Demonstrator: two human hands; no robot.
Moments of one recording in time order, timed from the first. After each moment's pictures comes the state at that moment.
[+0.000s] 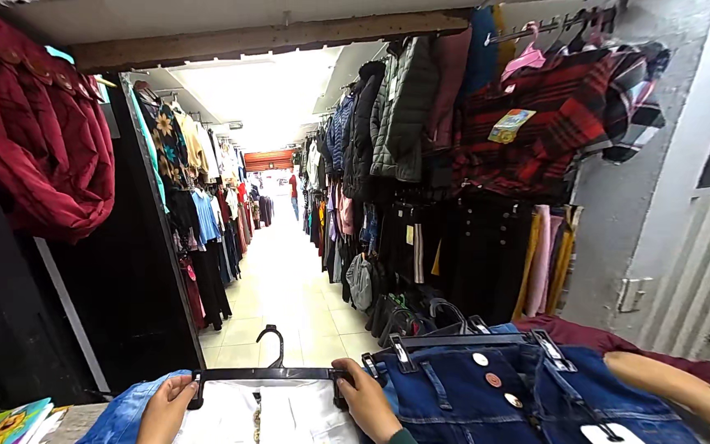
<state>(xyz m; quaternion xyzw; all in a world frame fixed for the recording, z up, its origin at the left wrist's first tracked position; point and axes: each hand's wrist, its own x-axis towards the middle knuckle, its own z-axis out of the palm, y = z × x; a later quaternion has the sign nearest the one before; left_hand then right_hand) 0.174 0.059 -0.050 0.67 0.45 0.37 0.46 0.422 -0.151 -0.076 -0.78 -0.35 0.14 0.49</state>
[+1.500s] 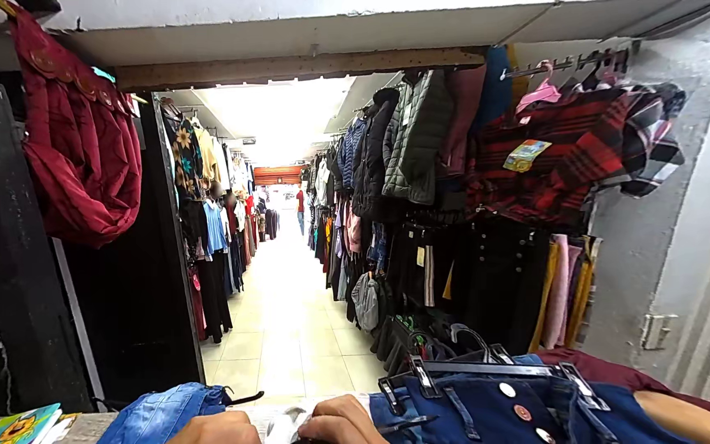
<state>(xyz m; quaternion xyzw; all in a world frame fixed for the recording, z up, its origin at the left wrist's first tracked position) 0.133 -0.018 0.062 0.93 -0.12 0.26 0.23 0.308 -0.167 0.005 -0.46 -0.65 -0.26 0.55</state>
